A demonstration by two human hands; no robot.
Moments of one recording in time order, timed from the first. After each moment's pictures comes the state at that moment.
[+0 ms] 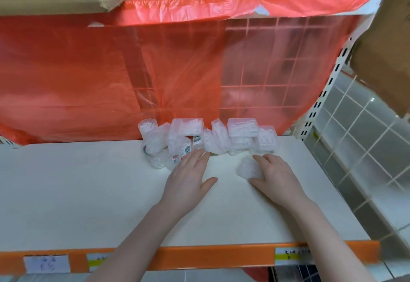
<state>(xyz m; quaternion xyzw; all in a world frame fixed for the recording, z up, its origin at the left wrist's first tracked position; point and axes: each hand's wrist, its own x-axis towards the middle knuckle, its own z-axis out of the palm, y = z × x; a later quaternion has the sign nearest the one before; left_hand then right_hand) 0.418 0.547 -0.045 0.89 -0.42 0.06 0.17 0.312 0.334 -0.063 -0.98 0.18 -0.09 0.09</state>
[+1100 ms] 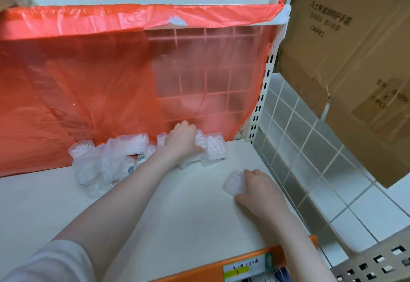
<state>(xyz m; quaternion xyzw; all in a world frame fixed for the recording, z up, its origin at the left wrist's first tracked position) 0.472 0.373 -0.001 0.89 -0.45 0.00 0.09 0.263 0.293 -0.058 -0.93 0.33 -0.06 0.14</state>
